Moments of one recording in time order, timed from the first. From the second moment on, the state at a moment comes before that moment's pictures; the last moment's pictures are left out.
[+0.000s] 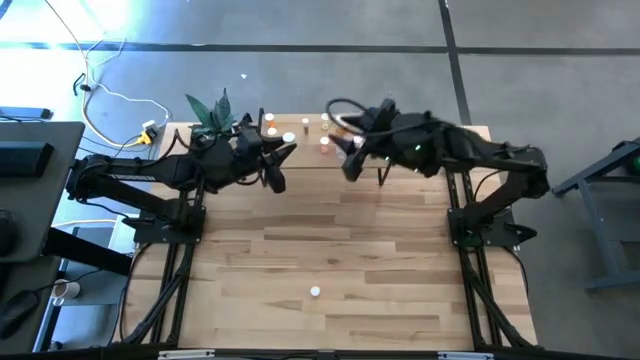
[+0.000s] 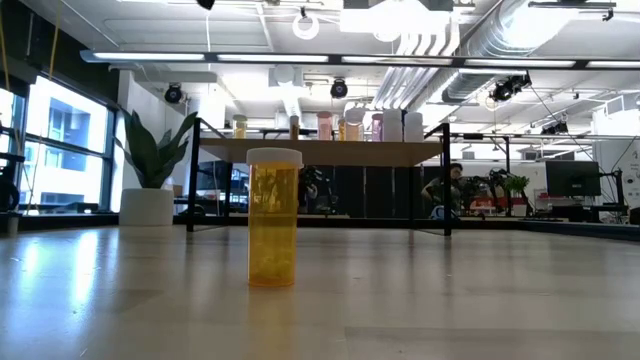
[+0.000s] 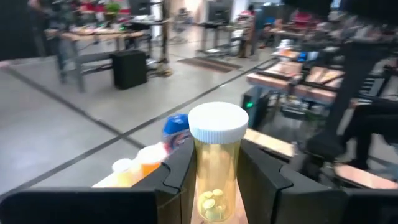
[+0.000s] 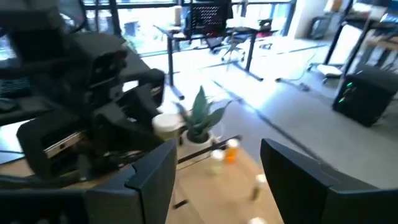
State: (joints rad) left arm 0.12 1.11 1.06 -0.05 -0.57 -0.14; right arm 0.05 1.53 1.87 -0.60 0.56 0.11
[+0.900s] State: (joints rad) left arm 0.12 1.38 0.81 0.28 -0.88 -0.35; right arm -0.27 1.37 1.87 -0.93 0.54 0.04
